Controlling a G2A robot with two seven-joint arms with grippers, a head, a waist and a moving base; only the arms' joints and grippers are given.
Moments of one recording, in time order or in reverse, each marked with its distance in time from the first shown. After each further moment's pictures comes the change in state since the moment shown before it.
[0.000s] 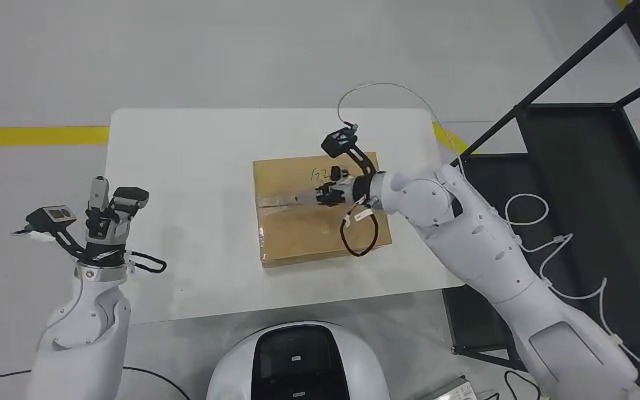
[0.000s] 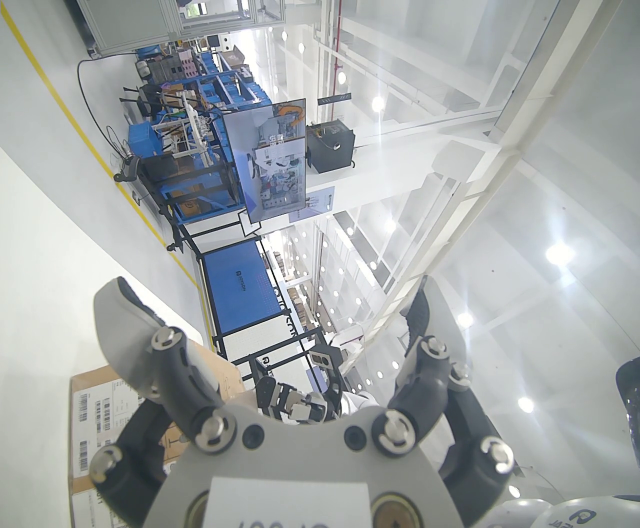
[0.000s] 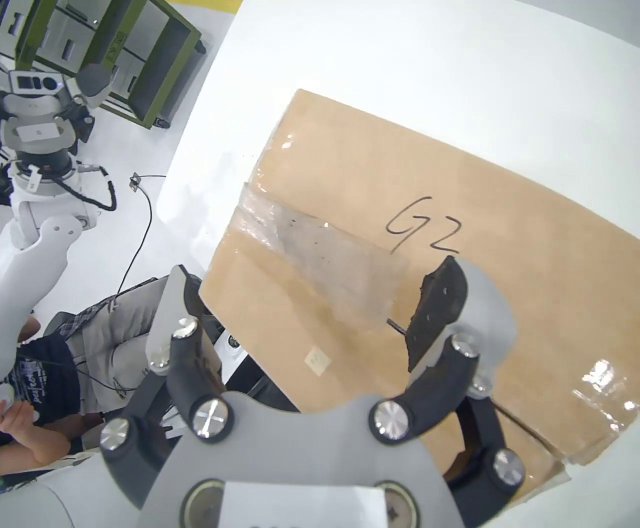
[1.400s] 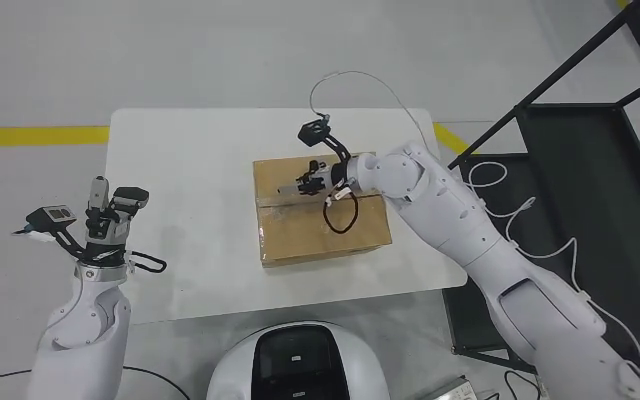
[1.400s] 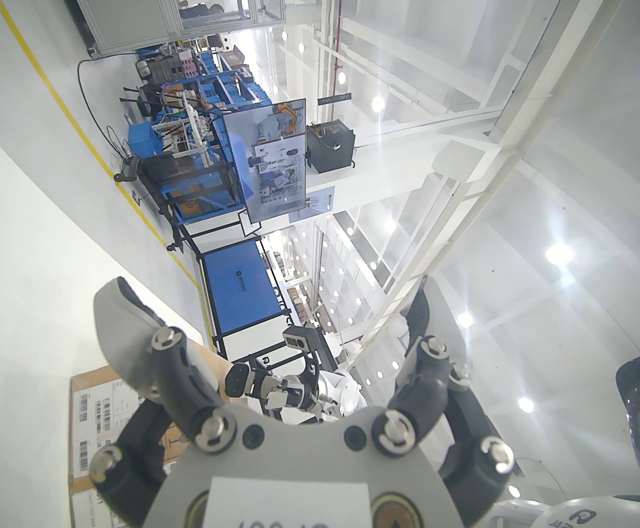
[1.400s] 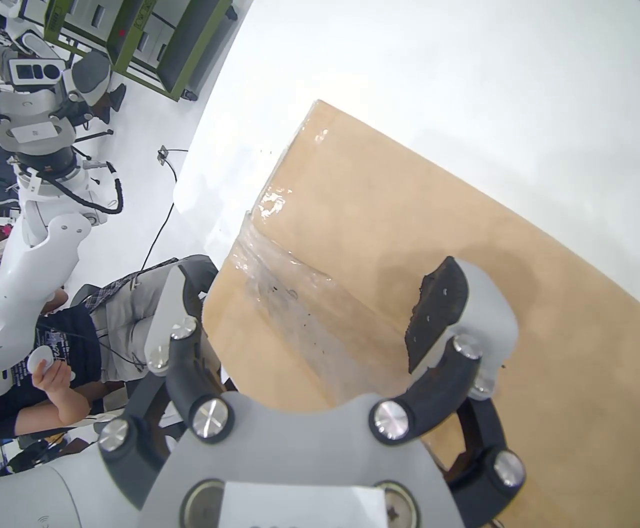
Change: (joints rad) left arm 0.000 0.000 0.000 0.000 0.000 0.000 0.000; right arm 0.237 -0.125 -0.177 0.379 0.107 -0.135 -0.003
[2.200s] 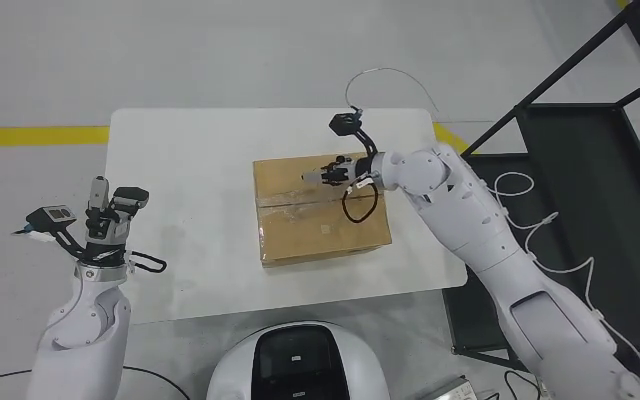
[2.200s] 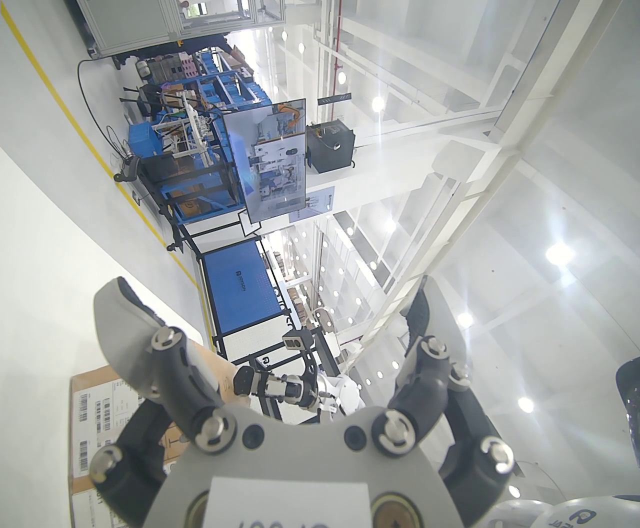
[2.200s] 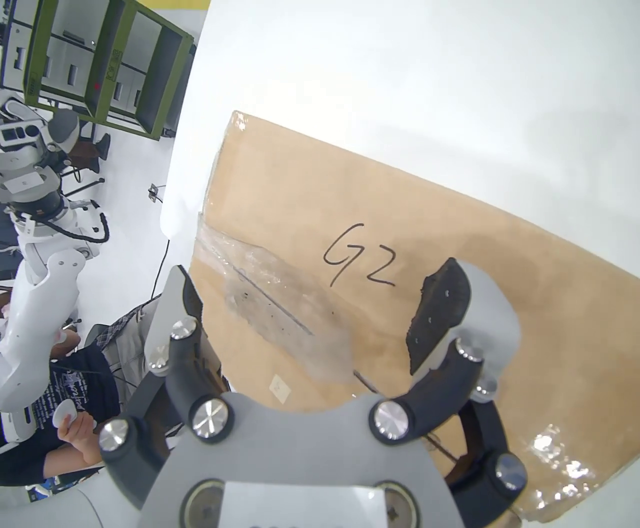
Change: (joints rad) left arm 0.000 0.000 0.000 0.000 0.000 0.000 0.000; right arm -0.090 0.044 0.172 -0.049 0.003 0.077 0.031
